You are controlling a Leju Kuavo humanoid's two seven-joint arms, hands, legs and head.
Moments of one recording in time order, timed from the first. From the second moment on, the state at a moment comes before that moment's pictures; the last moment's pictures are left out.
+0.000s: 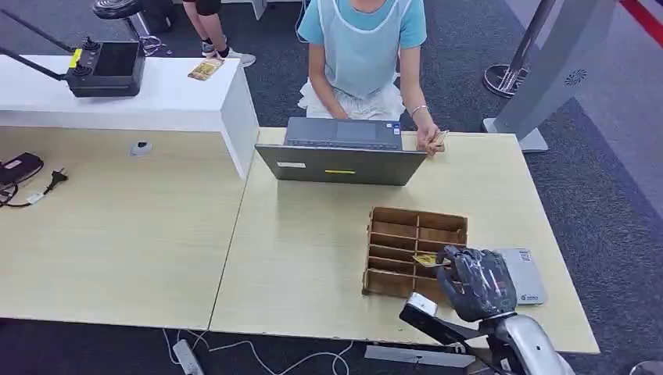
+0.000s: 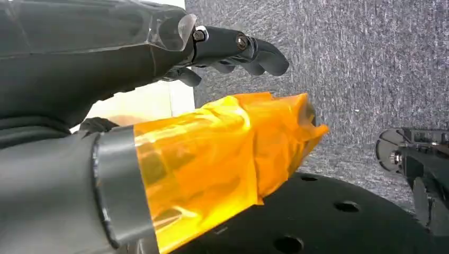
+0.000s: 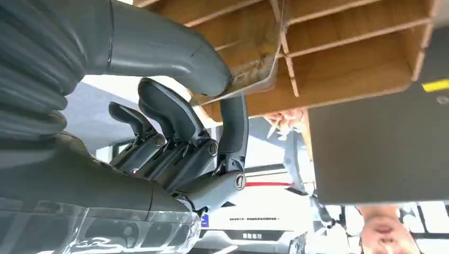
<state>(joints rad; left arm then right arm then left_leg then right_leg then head) -0.07 -0.20 1.14 -0.22 -1.21 0.17 0.11 0.03 -0.41 0.43 -1.80 1.14 -0.19 0.09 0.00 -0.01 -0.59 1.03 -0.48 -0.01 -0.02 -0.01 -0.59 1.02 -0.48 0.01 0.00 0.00</state>
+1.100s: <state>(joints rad) -0.07 -0.20 1.15 -0.22 -1.22 0.17 0.10 -0.07 -0.37 0.38 -1.87 1.07 -0.23 -0.01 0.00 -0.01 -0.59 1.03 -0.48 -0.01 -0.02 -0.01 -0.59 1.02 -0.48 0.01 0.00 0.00</state>
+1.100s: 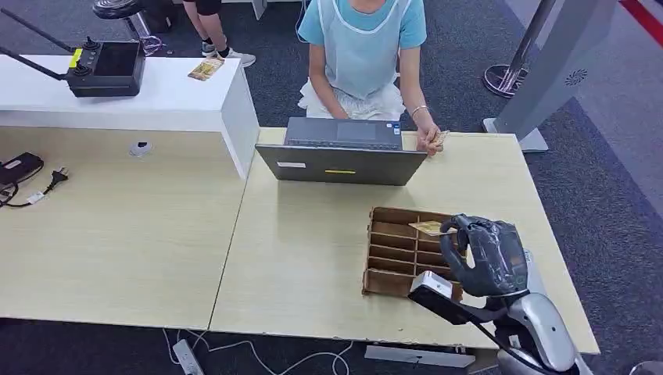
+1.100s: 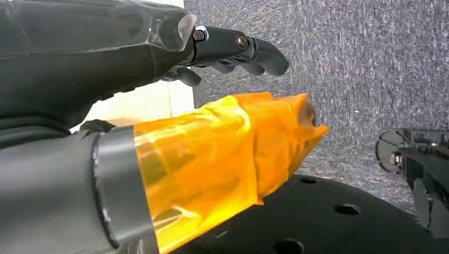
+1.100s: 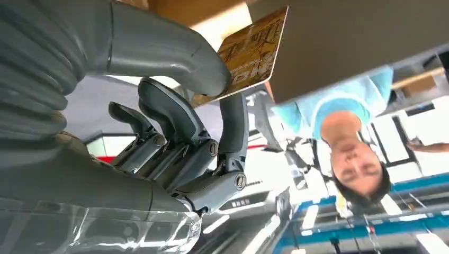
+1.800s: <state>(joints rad) -0.07 -0.19 1.14 -0.22 -1.25 0.16 0.11 -0.48 -0.37 0.48 -1.79 1.04 -0.14 0.01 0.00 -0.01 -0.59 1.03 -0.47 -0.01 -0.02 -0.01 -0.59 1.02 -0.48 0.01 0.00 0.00</state>
